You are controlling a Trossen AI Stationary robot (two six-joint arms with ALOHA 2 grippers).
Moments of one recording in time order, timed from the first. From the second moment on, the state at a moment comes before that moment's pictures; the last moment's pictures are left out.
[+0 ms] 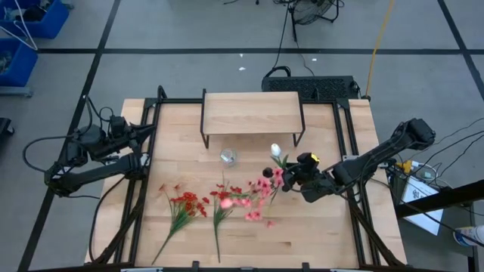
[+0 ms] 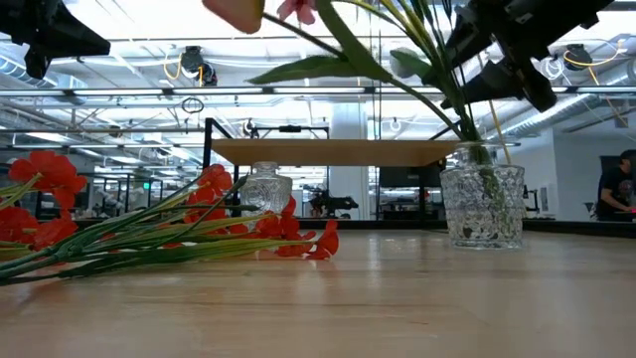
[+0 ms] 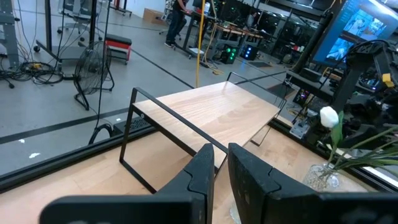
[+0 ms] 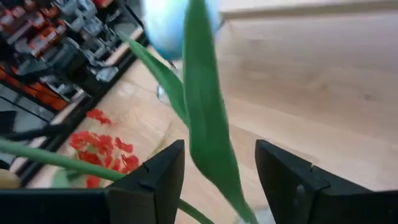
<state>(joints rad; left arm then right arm) 0.33 0.01 0.63 -0.75 -0.23 -0.37 0.47 1.25 0.74 -0.30 0.86 1.28</state>
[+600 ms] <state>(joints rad) 0.33 0.01 0.63 -0.75 -0.23 -0.37 0.48 1.08 0.75 -0.27 1.00 1.13</state>
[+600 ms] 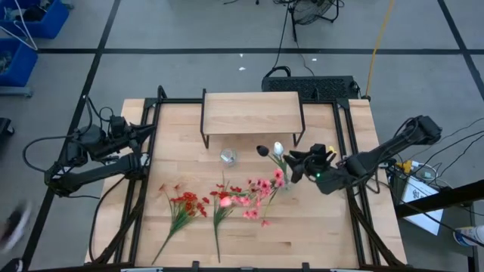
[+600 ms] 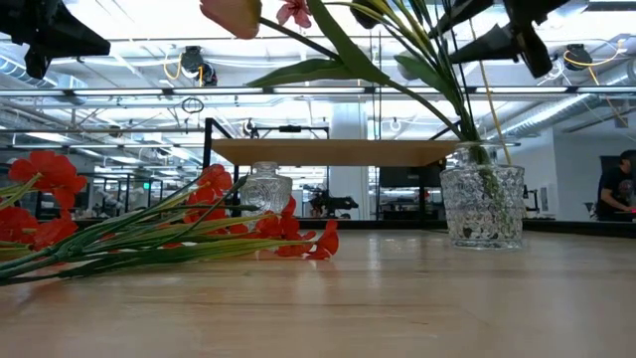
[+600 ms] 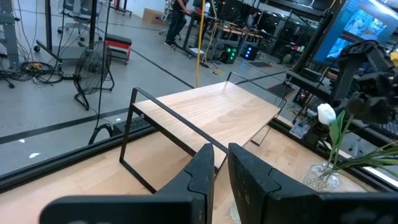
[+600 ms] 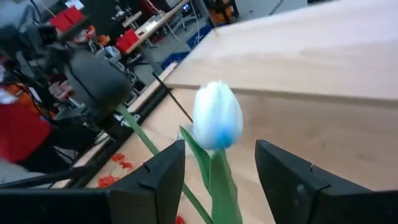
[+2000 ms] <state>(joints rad) 0.33 0.01 0.63 -0.75 -0.23 -0.37 0.51 0.95 0.76 0.39 0.97 0.54</state>
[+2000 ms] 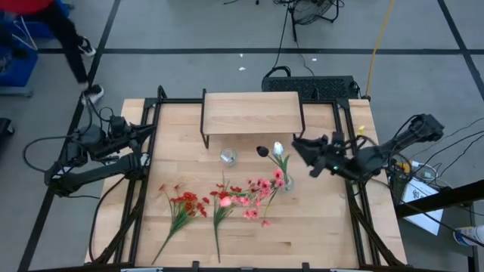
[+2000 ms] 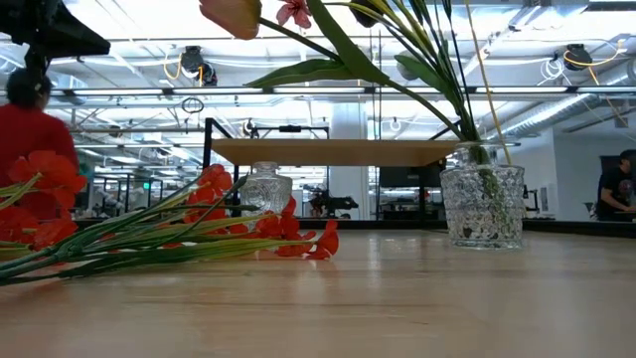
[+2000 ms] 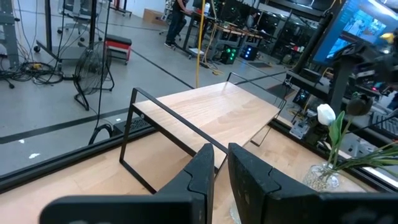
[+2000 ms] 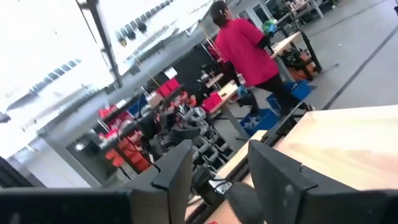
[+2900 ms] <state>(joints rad) 0.33 0.02 0.63 -0.37 -0.14 -0.81 0.53 0.45 0.14 0.88 1.02 0.44</state>
